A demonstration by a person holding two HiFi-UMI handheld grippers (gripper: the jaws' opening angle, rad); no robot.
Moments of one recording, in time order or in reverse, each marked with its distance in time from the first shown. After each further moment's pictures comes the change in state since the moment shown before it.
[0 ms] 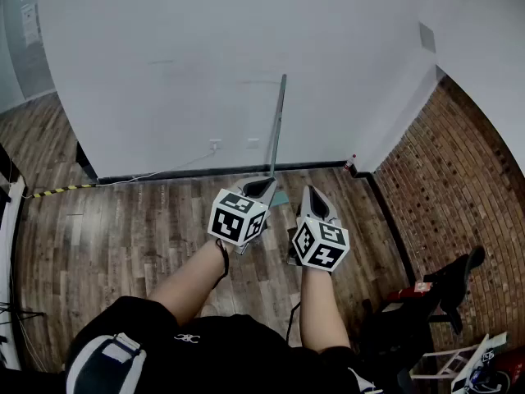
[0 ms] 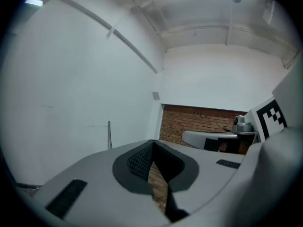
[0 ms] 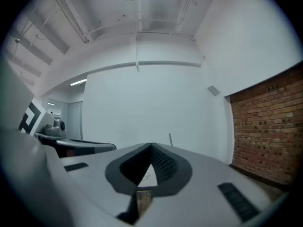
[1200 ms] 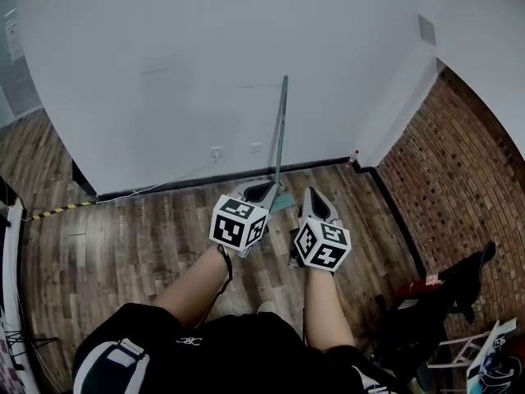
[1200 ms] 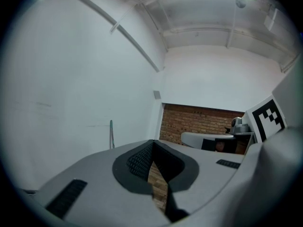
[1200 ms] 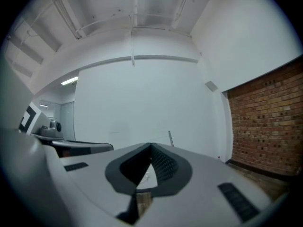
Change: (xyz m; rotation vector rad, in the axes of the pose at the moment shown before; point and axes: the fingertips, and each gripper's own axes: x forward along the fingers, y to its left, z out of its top) left arm 0.013 0.079 -0.001 -0.009 0.017 -0.042; right arm 0.071 0.031 -0.017 0.049 0.021 -0.059
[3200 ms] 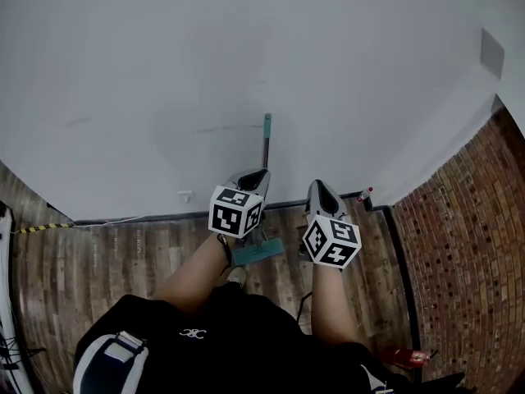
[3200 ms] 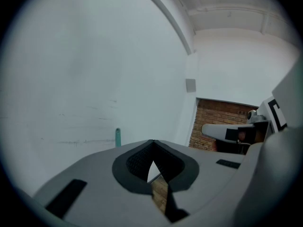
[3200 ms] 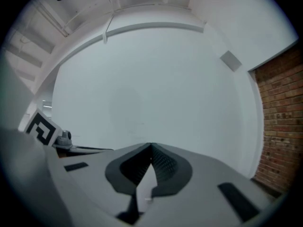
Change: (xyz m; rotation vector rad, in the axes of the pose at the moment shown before) left arm 0.463 0.258 0.063 -0.080 0.036 0.177; right arm 0.466 -0.238 0.054 -0.015 0.045 0.115
